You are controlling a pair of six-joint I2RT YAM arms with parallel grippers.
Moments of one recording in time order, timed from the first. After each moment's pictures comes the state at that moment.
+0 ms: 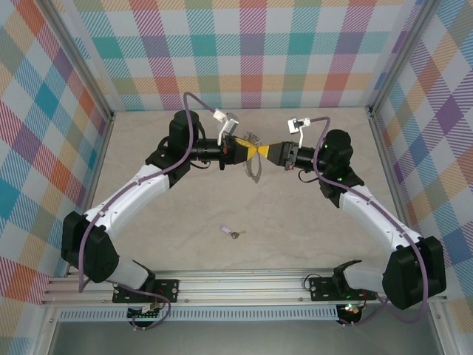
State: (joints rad) left arm -0.54 1.46 1.28 -0.03 0.91 -0.24; right arm 0.37 1.24 0.90 0.38 -0.95 0.83
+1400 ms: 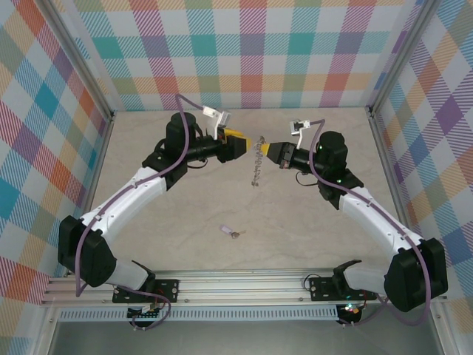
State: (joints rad) left arm -0.53 1.43 1.25 -0.04 0.57 -0.32; right arm 0.40 1.22 0.89 0.21 -0.70 0.77
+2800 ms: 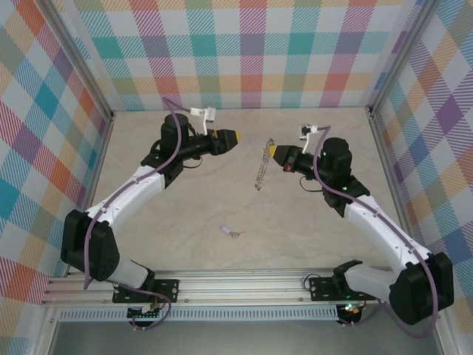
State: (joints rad) left arm -0.43 1.47 1.17 0.08 0.59 -0.59; right arm 0.40 1.11 0.85 0.12 -0.53 0.72
